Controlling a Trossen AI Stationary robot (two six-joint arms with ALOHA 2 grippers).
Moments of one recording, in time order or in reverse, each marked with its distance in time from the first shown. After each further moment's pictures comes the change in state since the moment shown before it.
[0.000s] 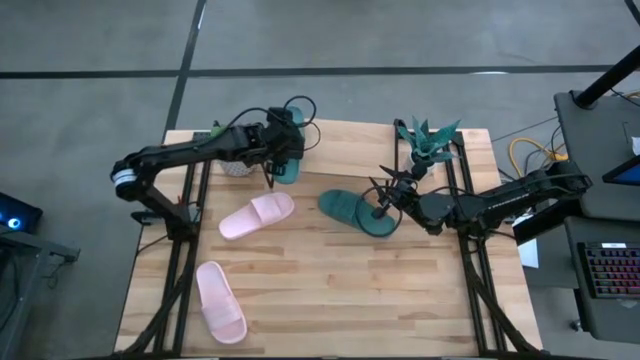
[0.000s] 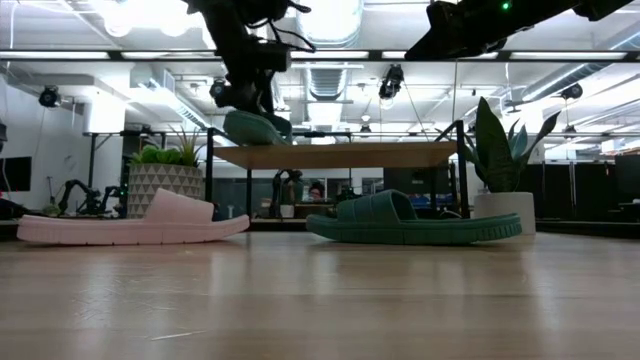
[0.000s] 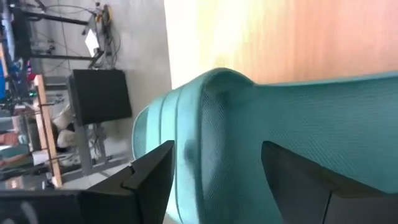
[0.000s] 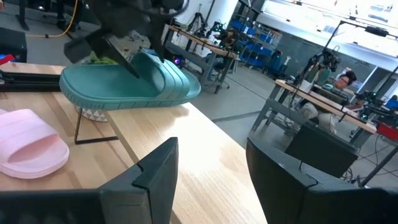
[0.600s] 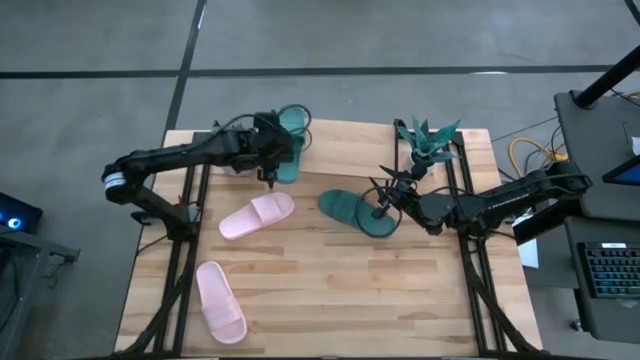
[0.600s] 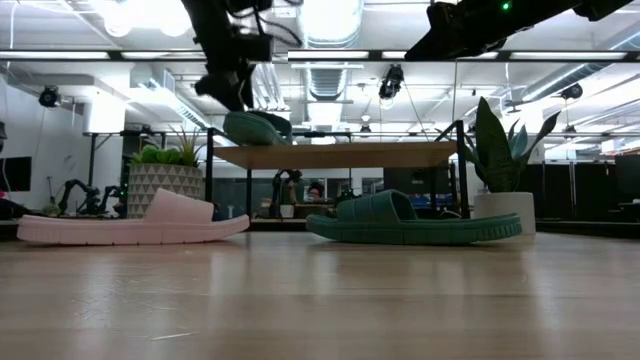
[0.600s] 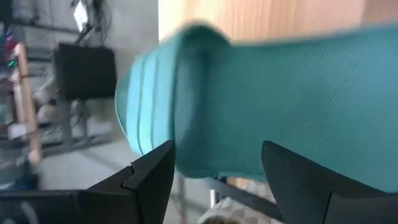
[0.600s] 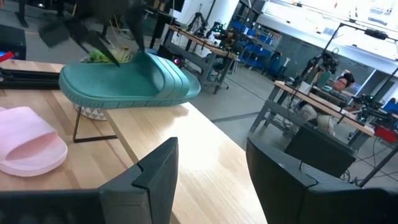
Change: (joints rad) left arm -0.042 -0.066 -0.038 -0.140 -0.075 -0.177; right arm 0.000 0.000 0.000 0.000 0.000 -0.016
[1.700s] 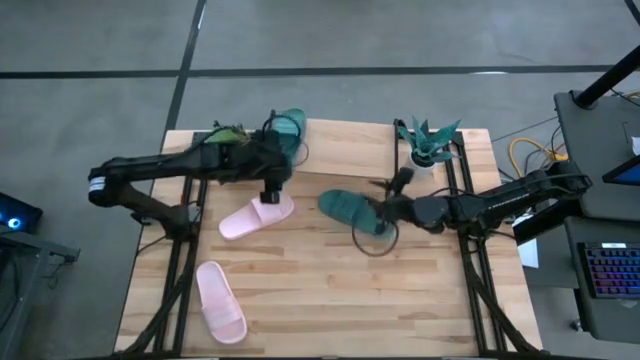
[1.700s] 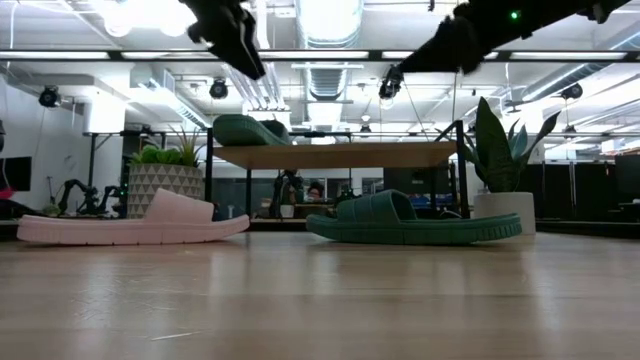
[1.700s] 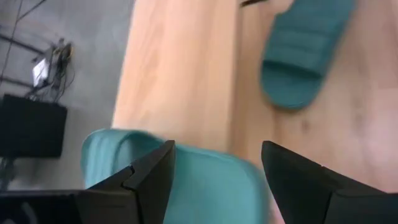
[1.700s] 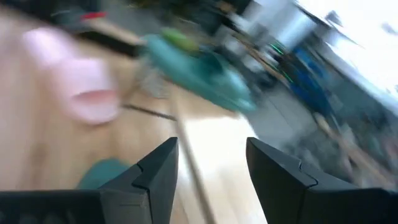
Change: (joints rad) left arm -0.180 -0.145 -0.012 0.046 0.268 -0.223; right arm 0.000 0.000 0.009 -0.143 -0.272 -0.215
